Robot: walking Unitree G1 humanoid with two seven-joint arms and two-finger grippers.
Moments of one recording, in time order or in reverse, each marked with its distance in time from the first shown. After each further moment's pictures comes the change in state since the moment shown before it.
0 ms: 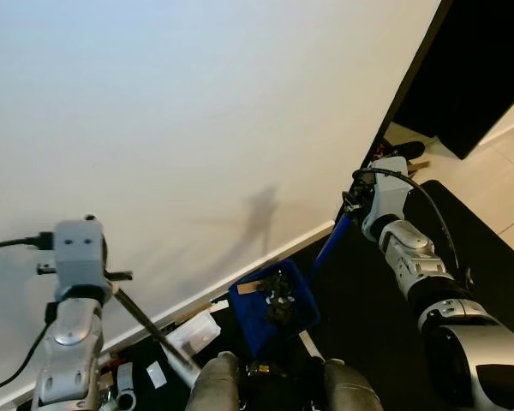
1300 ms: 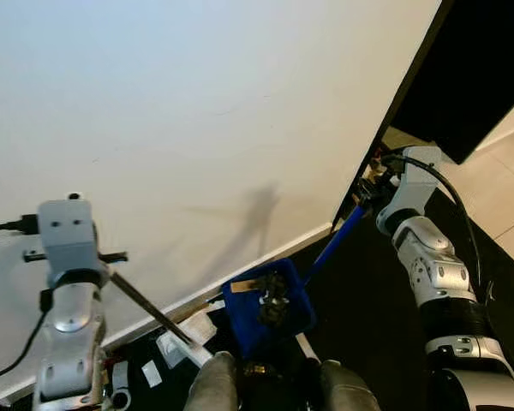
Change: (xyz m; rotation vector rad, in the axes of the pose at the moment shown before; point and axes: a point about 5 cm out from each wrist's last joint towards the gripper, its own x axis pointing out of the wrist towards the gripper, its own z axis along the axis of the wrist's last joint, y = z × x) left arm 0.002 -0.015 0.016 0.062 0.009 0.009; right arm -0.019 0.000 0.029 0.133 -0.082 -0.066
